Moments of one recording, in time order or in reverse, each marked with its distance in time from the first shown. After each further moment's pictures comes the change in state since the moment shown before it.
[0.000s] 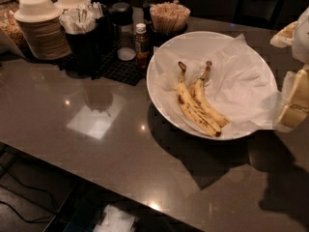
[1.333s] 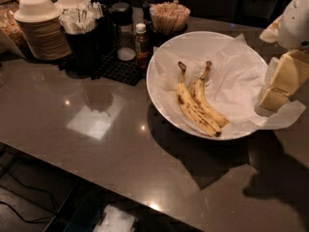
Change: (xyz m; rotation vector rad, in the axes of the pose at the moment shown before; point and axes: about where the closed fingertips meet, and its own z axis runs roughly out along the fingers) arm -0.022 -0.017 0.006 -0.042 -0.063 0.073
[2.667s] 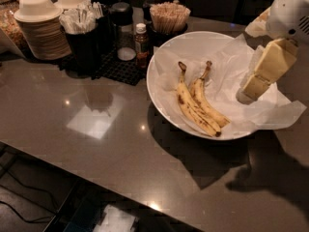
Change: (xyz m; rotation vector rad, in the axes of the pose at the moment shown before) arm -0.038 -0.005 0.001 -0.040 -0.160 0.021
